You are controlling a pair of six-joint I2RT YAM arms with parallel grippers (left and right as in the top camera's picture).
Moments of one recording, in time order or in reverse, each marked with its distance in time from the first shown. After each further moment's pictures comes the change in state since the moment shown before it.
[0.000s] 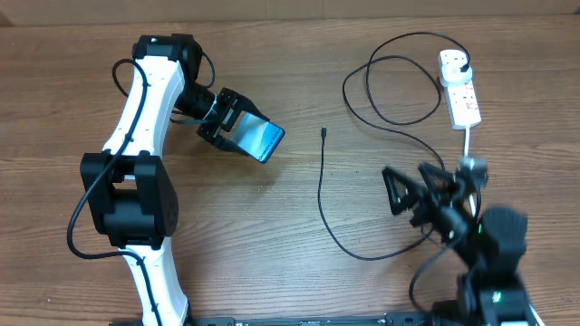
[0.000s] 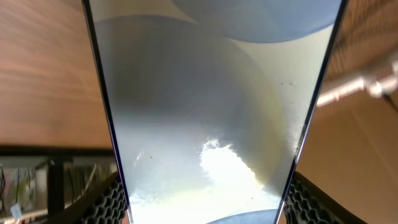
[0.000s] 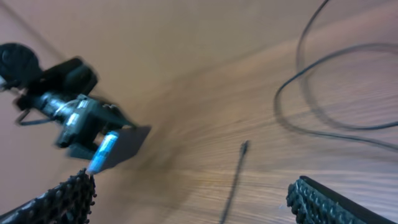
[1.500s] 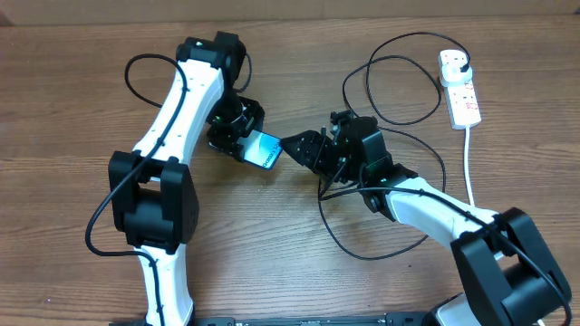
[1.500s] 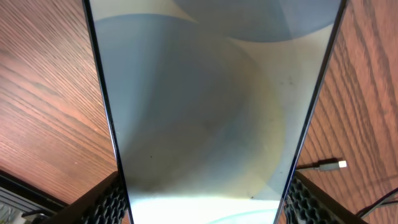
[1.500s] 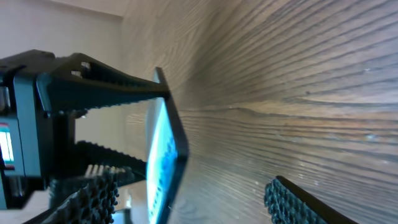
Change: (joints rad) left arm -0.173 0.000 0.001 0.091 -0.492 -0.450; right arm 0.445 1.079 0.335 0.465 -0.021 0.577
